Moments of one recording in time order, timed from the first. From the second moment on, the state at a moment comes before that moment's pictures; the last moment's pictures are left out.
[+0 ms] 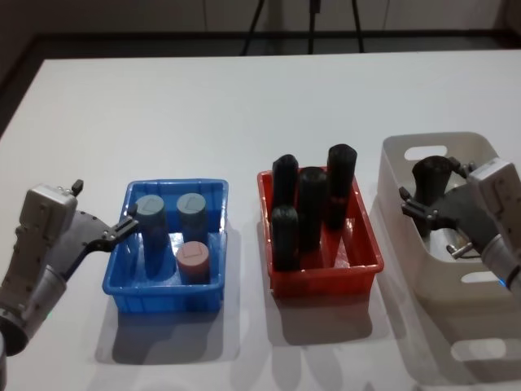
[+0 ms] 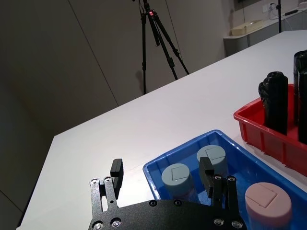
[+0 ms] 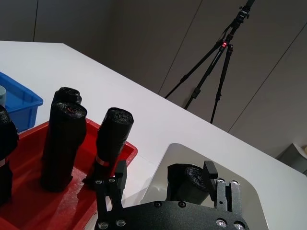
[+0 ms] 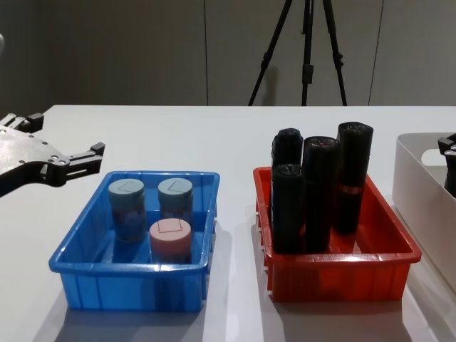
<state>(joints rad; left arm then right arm) -0.20 0.60 0.45 -1.41 -0.25 -0.12 0.03 0.20 0.59 -0.43 -1.41 0.24 -0.12 -0.01</state>
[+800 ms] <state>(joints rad) -0.20 0.60 0.45 -1.41 -0.25 -0.12 0.03 0.20 0.60 -0.45 -1.41 0.25 -0.12 -0.03</state>
